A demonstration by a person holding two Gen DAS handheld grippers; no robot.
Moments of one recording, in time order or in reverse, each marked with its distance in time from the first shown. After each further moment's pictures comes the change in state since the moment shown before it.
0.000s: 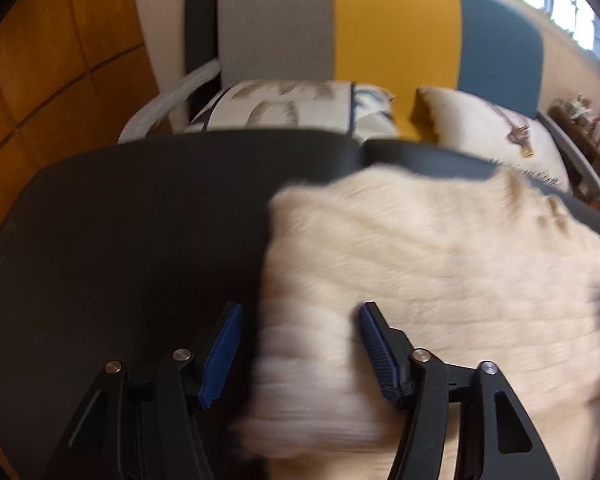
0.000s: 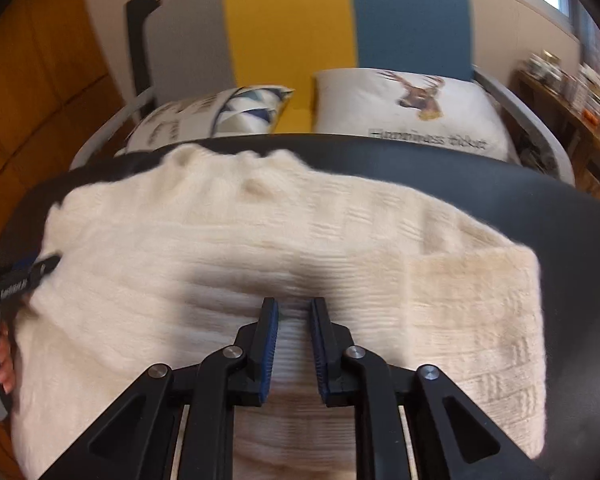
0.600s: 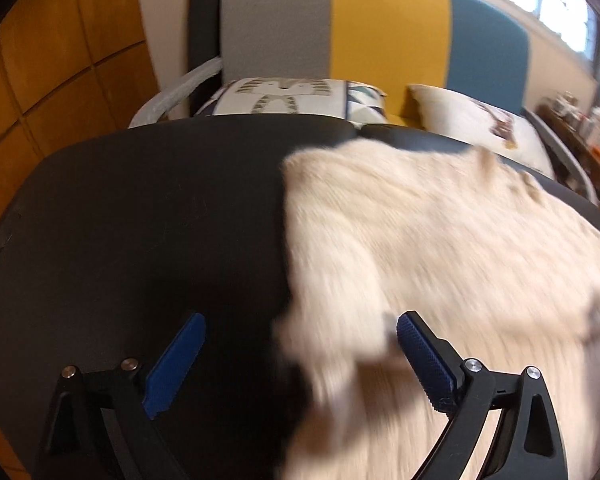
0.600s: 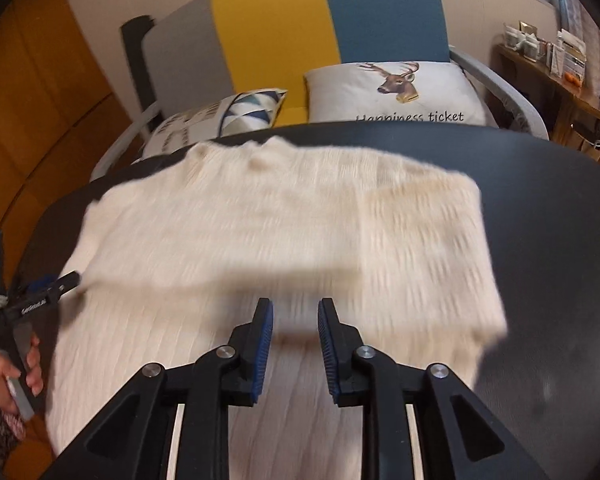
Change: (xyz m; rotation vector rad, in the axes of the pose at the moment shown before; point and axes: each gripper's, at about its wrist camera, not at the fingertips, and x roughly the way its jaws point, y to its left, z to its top) left arm -0.064 0.015 -0.048 0.046 0.014 -0.049; right arm -0.086 -0.014 -0.053 0.060 0.024 0.093
